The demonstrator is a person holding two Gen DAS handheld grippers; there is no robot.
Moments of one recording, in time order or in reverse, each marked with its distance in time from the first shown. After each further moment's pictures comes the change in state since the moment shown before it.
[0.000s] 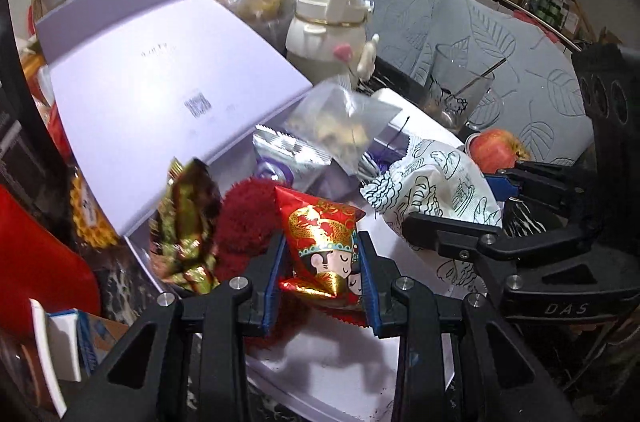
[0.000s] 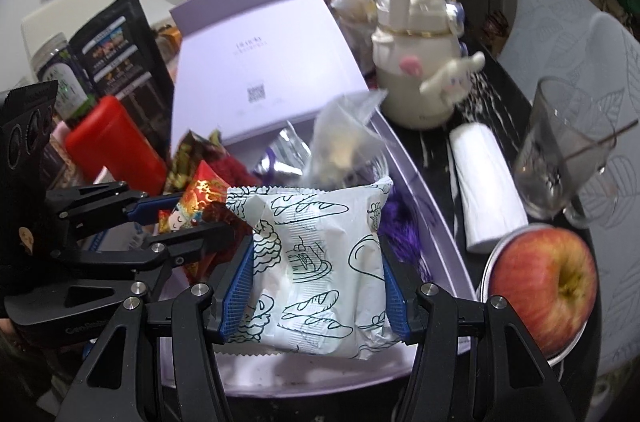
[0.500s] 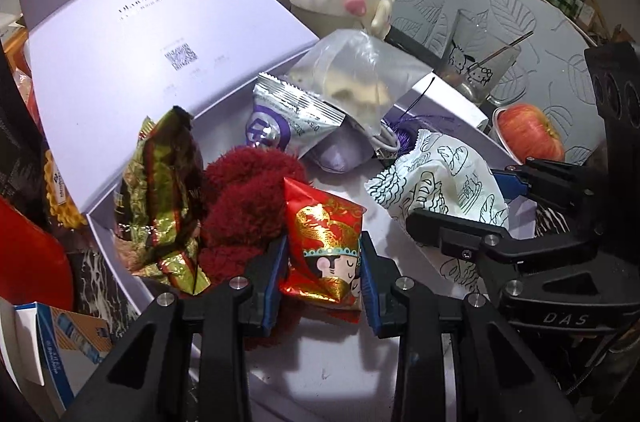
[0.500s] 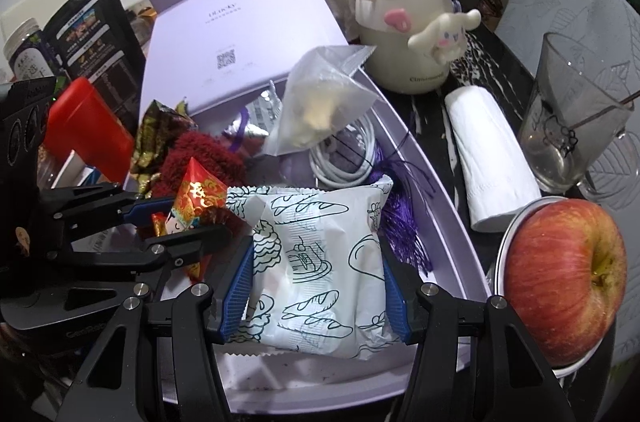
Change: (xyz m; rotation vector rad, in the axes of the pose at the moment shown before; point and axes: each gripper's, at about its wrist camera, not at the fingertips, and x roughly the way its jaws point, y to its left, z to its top) left arm 0.041 0.003 -0.008 -0.034 0.097 0.004; right arm 0.025 -0.010 -0.005 0.023 0.063 -0.023
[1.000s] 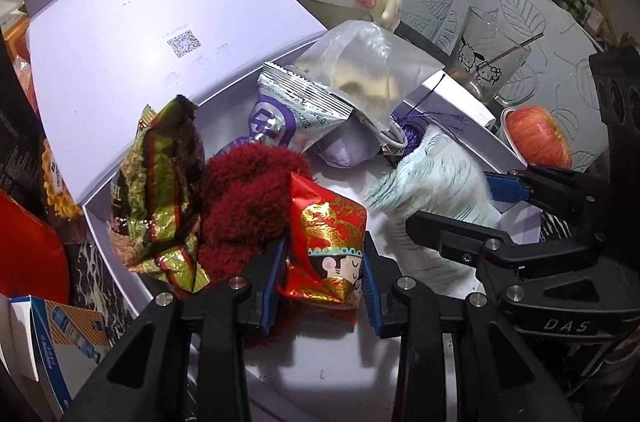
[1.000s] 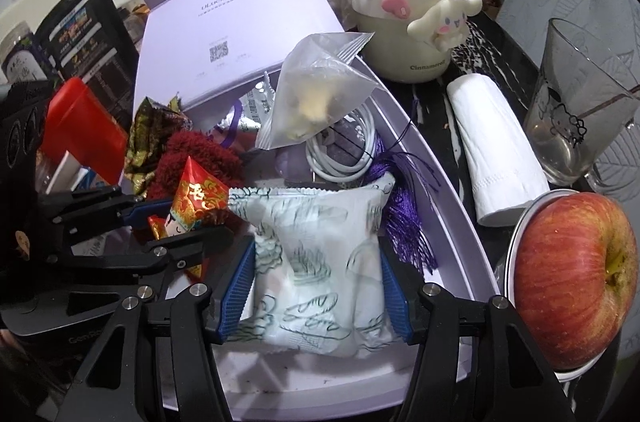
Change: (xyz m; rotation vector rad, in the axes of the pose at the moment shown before) left arm 0.016 -0.003 0.003 -0.026 0.035 0.011; right arm 0.004 -0.002 0.004 0.028 0.026 0.018
